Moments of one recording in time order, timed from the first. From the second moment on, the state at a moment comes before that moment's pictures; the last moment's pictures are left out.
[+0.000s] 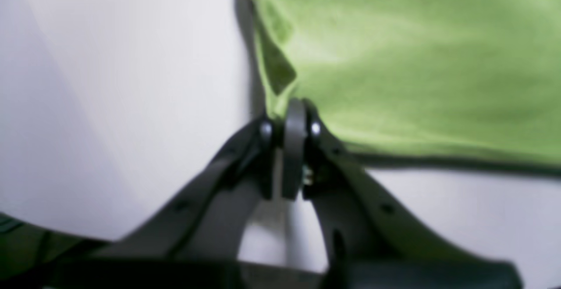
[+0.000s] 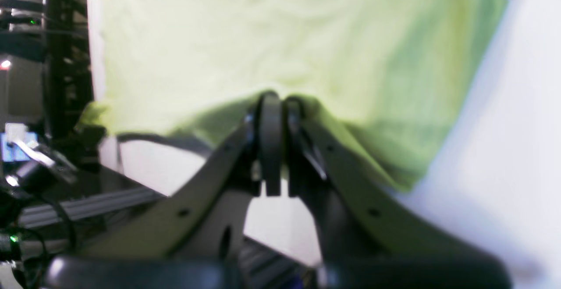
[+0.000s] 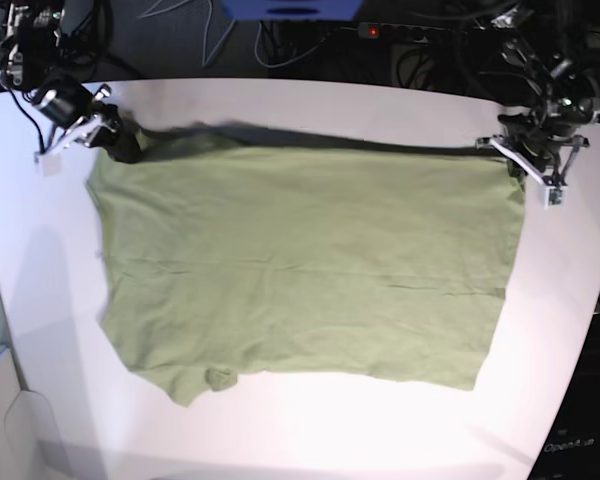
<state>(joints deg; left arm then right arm) 9.3 2.4 -44.8 96.7 0.3 -39.6 49.5 -26.3 16.2 24.2 88.6 66.3 26.3 -49.1</state>
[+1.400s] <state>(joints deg) -9.3 9.7 -44.8 100.2 28.6 -39.7 54.0 0.4 12.9 24.3 88.2 41.8 16.6 -57.8</state>
